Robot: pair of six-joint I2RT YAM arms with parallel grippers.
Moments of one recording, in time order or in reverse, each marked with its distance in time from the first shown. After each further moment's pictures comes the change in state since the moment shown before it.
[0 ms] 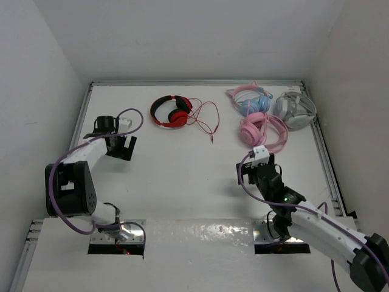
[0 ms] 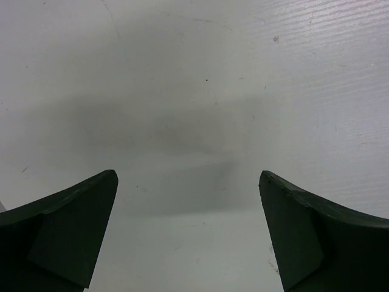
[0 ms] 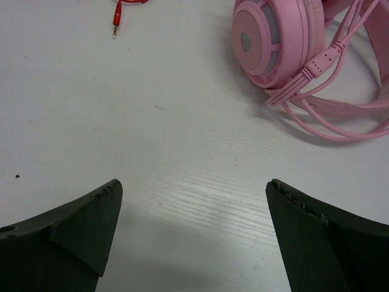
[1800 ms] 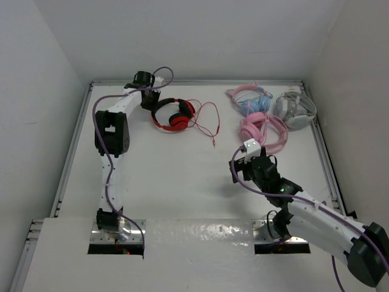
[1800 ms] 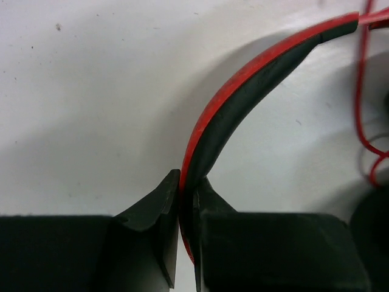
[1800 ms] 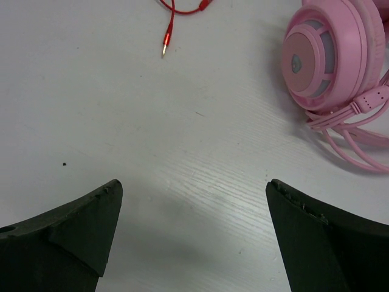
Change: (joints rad) left arm -0.230 0.977 1.242 -0.183 0.107 -0.158; right arm 0.000 0.141 0.143 -0.064 -0.137 -0.027
